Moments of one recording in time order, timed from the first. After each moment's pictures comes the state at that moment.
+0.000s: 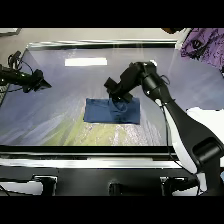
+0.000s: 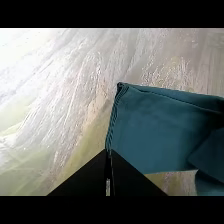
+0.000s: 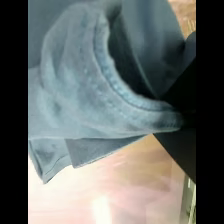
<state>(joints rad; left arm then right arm) 0.20 -1.60 1.71 1.01 -1.40 -1.60 0.48 -1.72 1.81 1.95 -1.22 -0.73</state>
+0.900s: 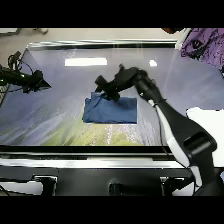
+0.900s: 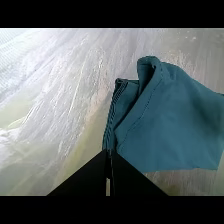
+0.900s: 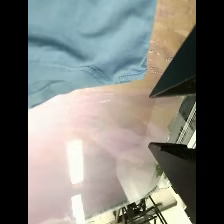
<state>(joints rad) 0.20 -1.60 1.70 1.01 -1.41 -1.59 0.46 -1.77 1.81 2.23 -1.05 -0.95</state>
